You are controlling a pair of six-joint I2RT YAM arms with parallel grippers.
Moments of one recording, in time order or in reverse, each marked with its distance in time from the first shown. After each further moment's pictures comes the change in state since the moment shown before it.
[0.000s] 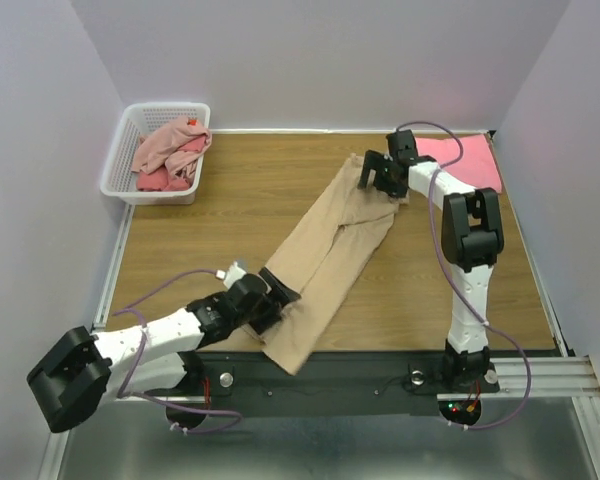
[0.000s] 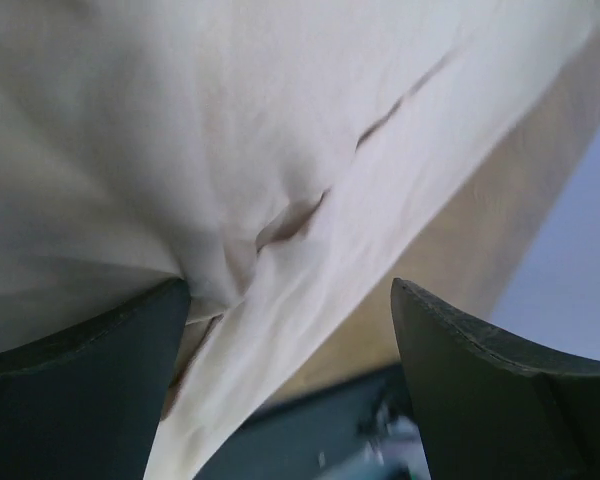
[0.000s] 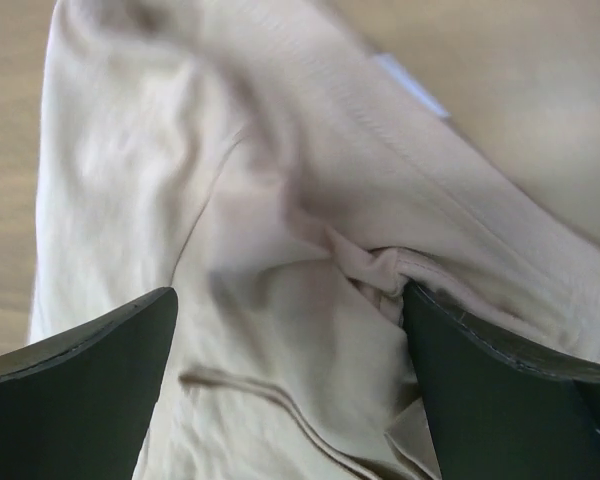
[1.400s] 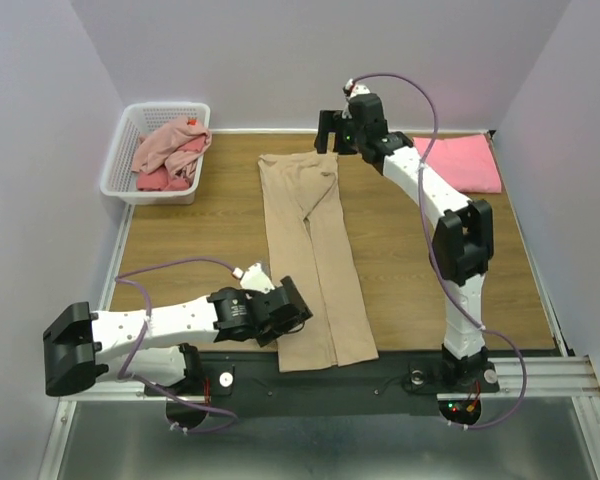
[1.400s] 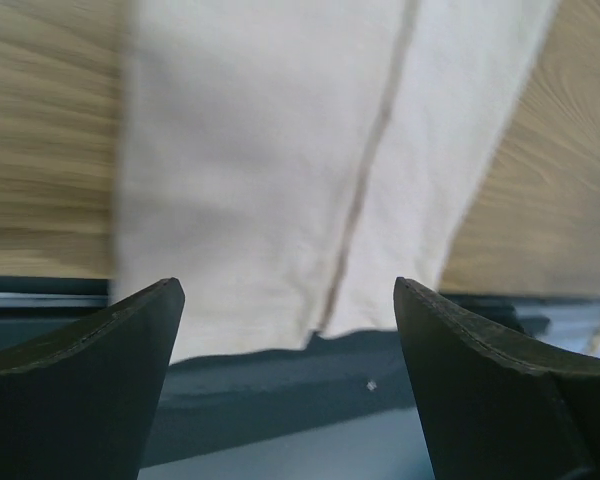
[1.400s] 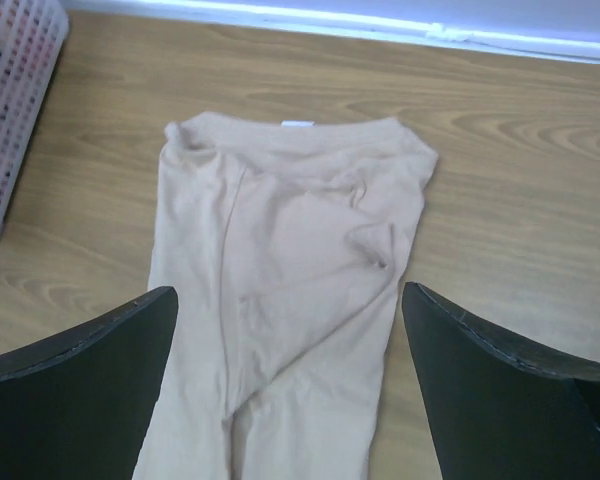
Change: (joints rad) left arm -0.429 0.090 0.376 -0.537 -0.190 -0.175; right arm 0.213 -0.012 0.383 0.036 0.043 -0.123
